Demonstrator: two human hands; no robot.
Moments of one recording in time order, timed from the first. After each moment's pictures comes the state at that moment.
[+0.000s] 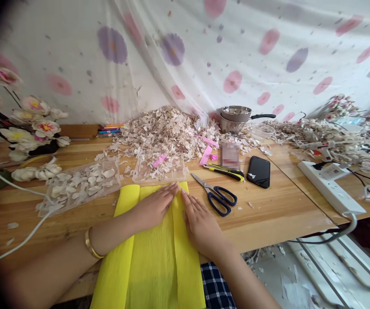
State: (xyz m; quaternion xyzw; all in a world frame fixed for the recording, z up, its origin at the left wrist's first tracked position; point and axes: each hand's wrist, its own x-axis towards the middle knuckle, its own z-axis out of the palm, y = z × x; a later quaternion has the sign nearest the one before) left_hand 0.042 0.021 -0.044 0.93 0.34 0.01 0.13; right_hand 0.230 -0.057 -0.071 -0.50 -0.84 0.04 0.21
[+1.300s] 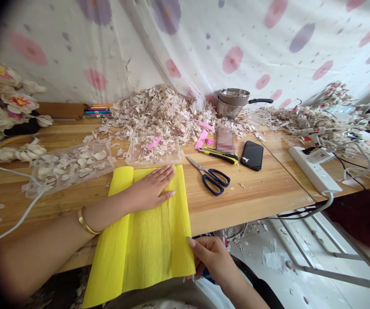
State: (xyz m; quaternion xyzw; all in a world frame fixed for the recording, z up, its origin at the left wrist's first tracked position) left_hand 0.042 0.015 -0.044 0.94 0.34 -0.02 0.10; right_hand 0.229 -0.164 -0.058 -0.56 -0.33 0.70 0.30
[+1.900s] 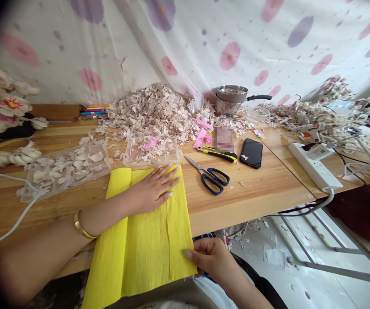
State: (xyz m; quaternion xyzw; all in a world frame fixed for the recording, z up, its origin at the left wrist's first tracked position) left_hand 0.042 0.013 -0.045 0.95 0.29 -0.01 0.09; right_hand 0.231 -0.164 -0.062 -0.57 -0.29 0.70 0.30
